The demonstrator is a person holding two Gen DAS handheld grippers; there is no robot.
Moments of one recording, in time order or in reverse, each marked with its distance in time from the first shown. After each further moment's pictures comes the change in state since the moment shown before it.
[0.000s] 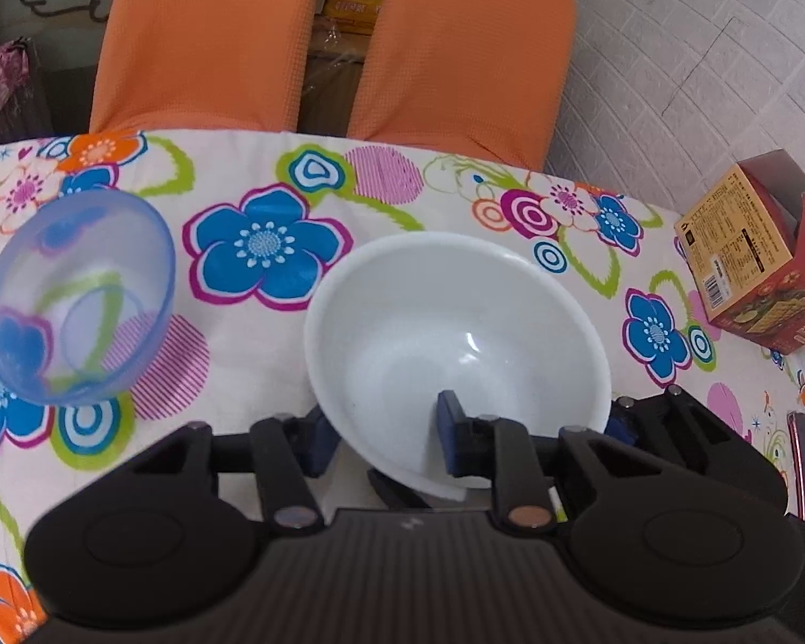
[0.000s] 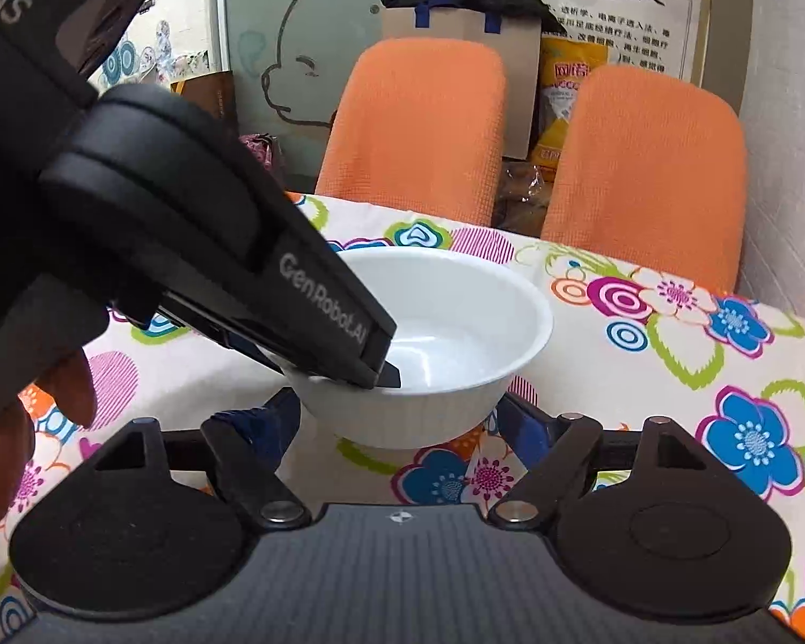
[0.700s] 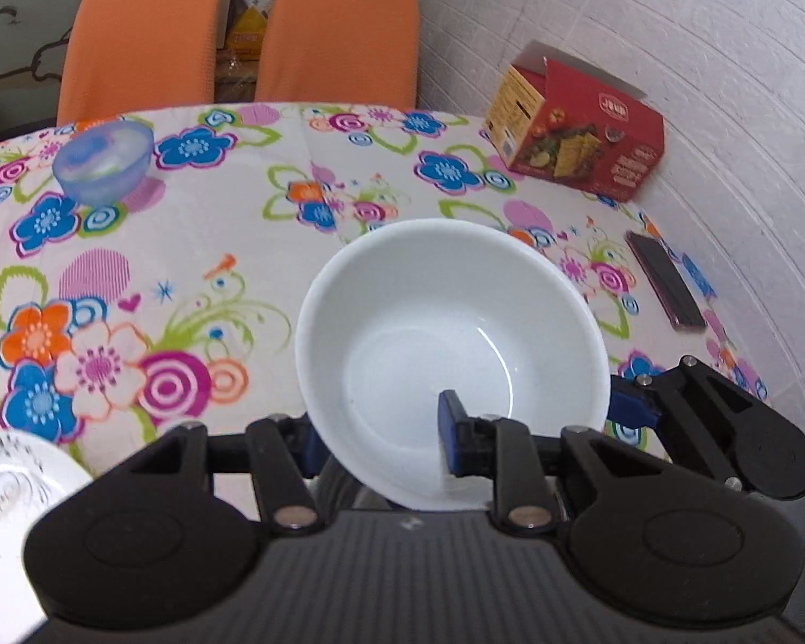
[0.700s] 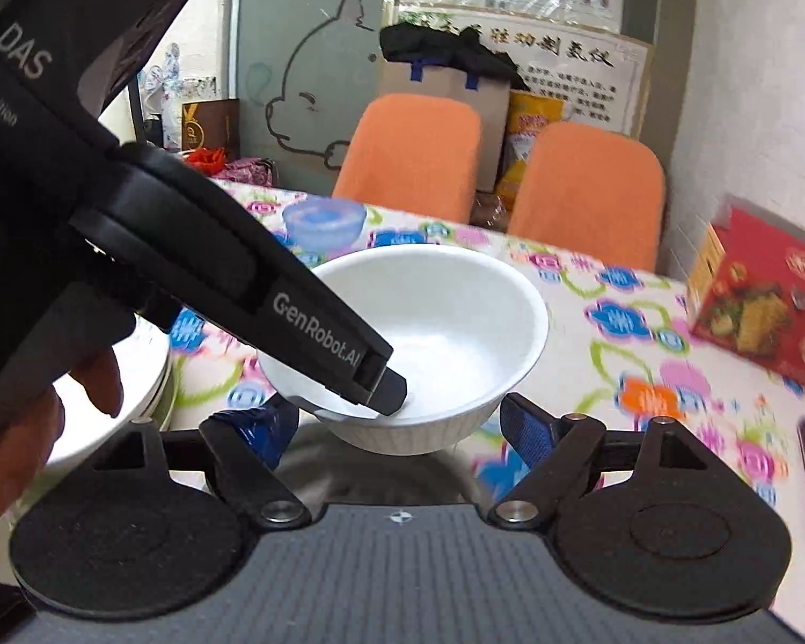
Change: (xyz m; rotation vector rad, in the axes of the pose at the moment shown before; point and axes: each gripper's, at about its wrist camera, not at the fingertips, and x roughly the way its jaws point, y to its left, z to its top) left arm -0.144 -0.066 -0.187 0.194 -0.035 -0.120; right arm -0.204 0.110 -0.089 -0.004 -0.056 -0.111
